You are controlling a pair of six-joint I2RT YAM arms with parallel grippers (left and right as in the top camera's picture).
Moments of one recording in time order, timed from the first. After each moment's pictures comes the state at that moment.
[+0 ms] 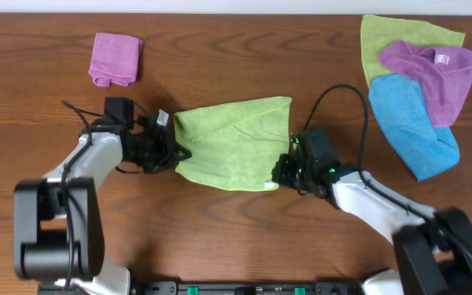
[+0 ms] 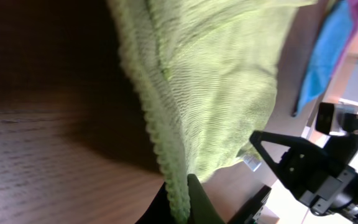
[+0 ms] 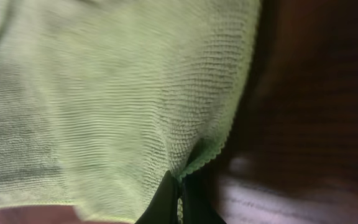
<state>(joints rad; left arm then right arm) 0.02 1.73 0.92 -0.55 0.83 -0.33 0.41 1.56 0.67 -0.17 -0.30 0.72</state>
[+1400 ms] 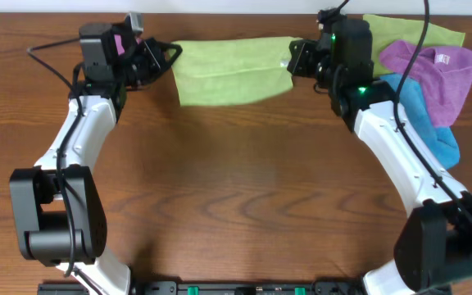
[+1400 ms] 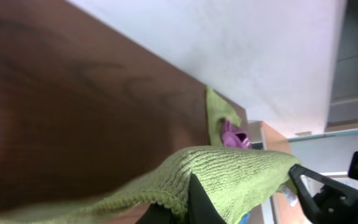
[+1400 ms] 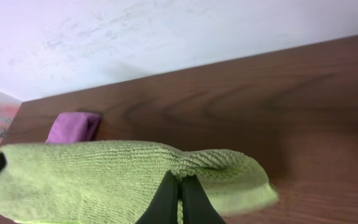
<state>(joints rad) 0.02 1.83 1.31 0.04 0.79 -0.74 0.23 1.72 1.37 -0.16 -0.21 0.47</state>
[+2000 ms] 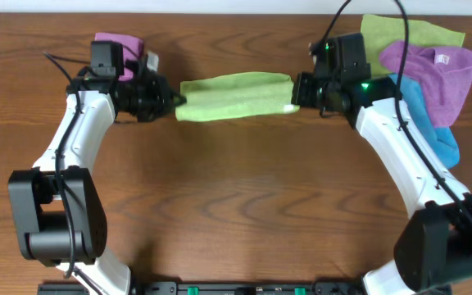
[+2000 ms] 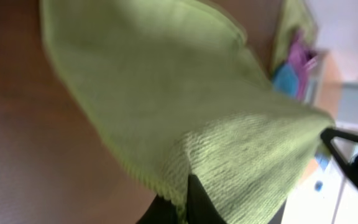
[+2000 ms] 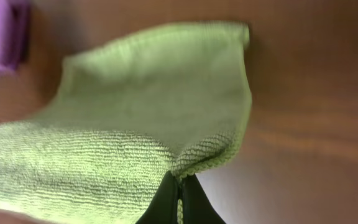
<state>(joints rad) 0.02 1.83 1.34 -0.71 0.77 -0.37 0.24 1.72 1.39 -0.69 -0.24 0.38</state>
